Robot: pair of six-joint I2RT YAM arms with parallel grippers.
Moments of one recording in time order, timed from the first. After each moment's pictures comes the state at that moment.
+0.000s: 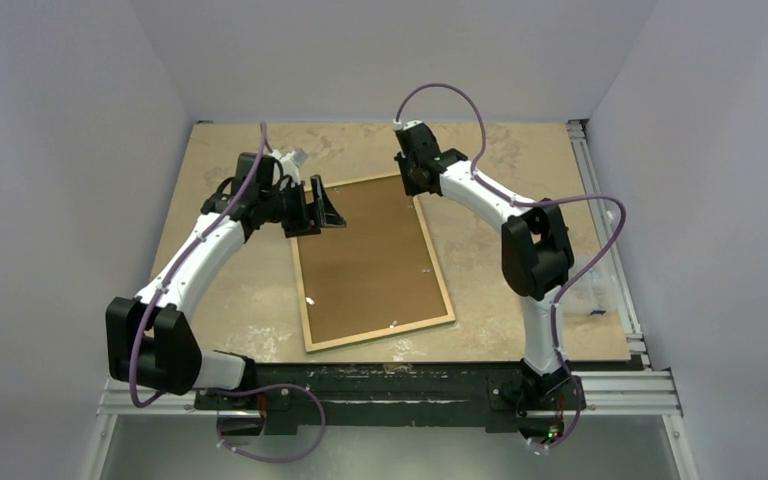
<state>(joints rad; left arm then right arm) -0.21 1.37 1.10 -0.55 0.55 -0.47 0.54 2.08 1.75 -0.52 0.25 0.16</state>
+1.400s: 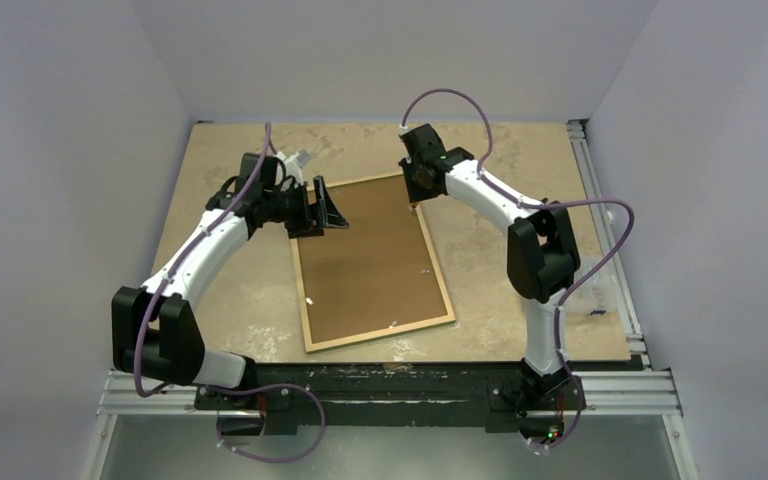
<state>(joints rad) -0.21 1.41 1.10 -0.53 0.59 -0.47 0.53 2.04 1.73 -0.64 0.15 0.22</state>
